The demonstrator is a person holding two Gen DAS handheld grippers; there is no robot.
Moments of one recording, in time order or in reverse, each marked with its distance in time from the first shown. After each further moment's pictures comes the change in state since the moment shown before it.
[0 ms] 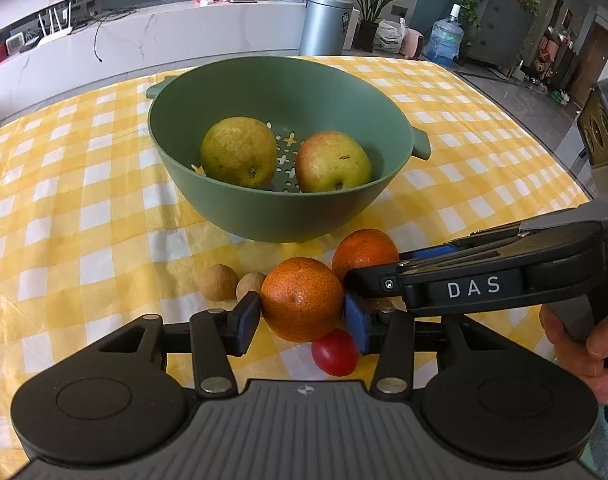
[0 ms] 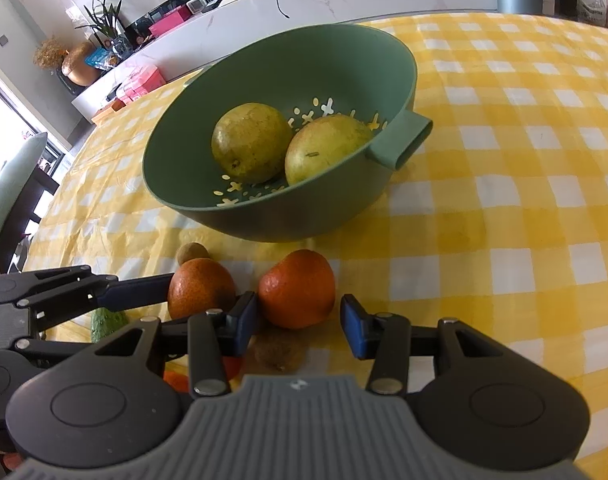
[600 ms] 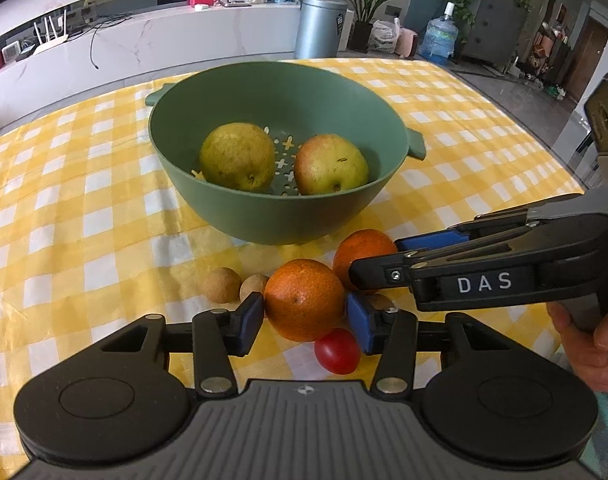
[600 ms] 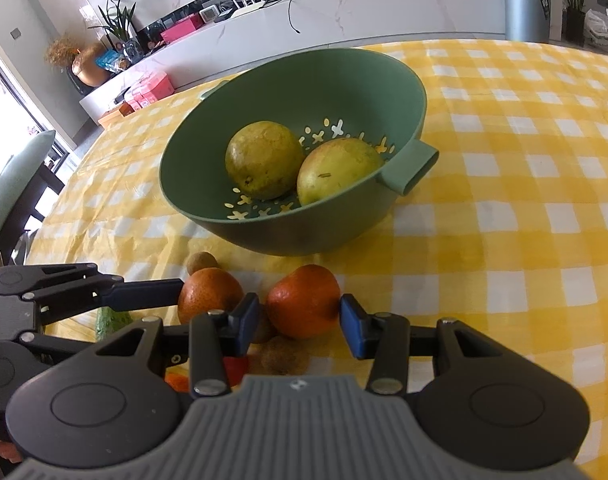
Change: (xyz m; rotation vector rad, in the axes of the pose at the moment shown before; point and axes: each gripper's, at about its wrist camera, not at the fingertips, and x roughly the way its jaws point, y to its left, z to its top) left arm -0.003 -0.001 -0.001 0.030 -0.006 0.006; right arm -0.012 0.009 -0.001 -0.060 -0.050 -0.013
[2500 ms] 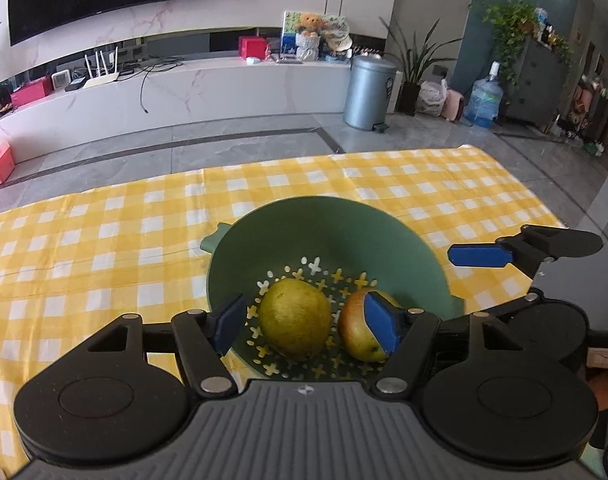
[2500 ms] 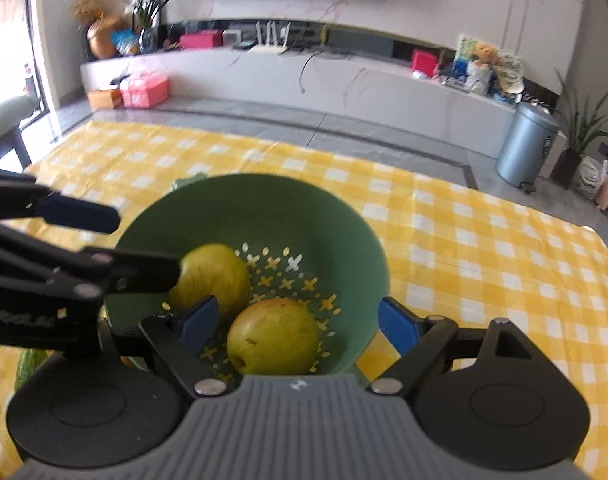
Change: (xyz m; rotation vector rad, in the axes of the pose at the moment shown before) left arm -0.033 0.016 0.086 -0.086 -0.161 0.112; right arm -0.005 0.014 0.074 -0.326 -0.173 -0.193
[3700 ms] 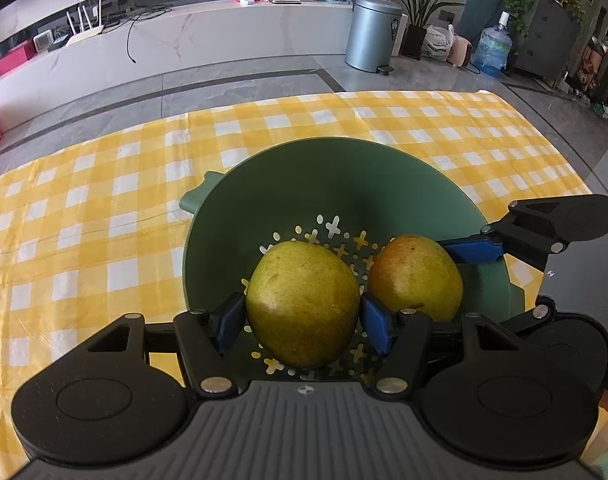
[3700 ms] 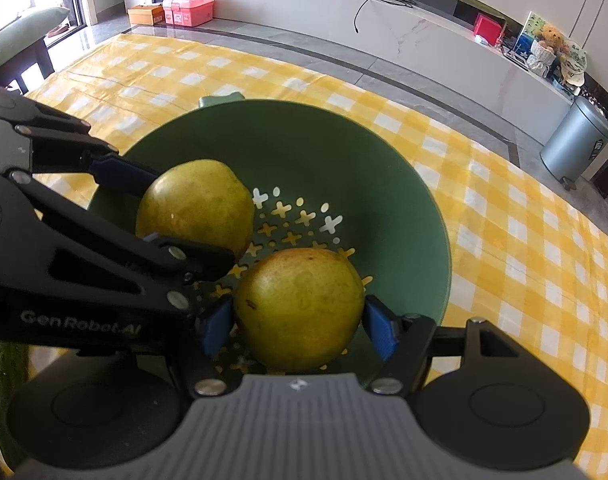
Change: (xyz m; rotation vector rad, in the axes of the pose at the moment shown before) left arm 0.073 0.009 0.006 0.009 0.189 0.005; right arm 0.056 0.012 0.011 -0.175 0.219 0.087
